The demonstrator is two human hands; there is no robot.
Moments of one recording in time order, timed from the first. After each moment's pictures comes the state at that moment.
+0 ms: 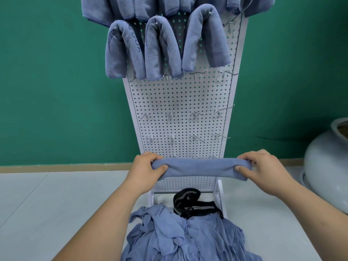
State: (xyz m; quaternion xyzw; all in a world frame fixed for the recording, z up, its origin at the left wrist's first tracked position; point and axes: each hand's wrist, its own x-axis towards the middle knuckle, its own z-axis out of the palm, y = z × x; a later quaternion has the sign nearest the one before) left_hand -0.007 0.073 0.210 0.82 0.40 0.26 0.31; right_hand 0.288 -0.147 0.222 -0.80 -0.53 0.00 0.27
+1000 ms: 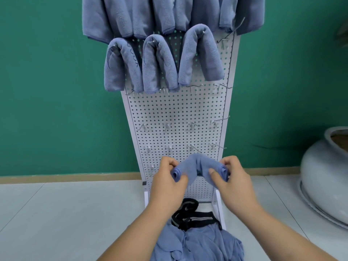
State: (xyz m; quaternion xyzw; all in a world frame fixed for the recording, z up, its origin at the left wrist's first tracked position) left_hand 0.042 0.001 0.224 0.74 0.38 0.36 0.43; right_hand 0.198 -0.116 0.230 -0.76 -0.38 0.08 0.52
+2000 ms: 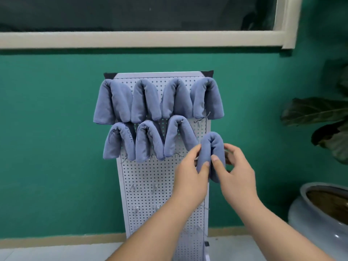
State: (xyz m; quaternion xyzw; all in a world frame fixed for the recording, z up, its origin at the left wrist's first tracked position) left_hand 0.144 -0.038 0.430 0.75 0.16 0.48 0.43; right_hand 0.235 -0.128 0.431 -0.65 -0.39 -0.06 0.65
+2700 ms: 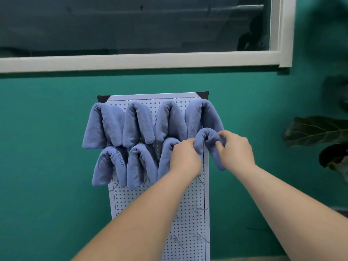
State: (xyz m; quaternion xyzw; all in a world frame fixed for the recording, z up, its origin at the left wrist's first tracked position) left_hand 0.206 0.016 0.534 0.82 0.32 0.41 0.23; right_hand 0.343 -0.057 0.535 -0.79 -0.39 -0.20 0.44
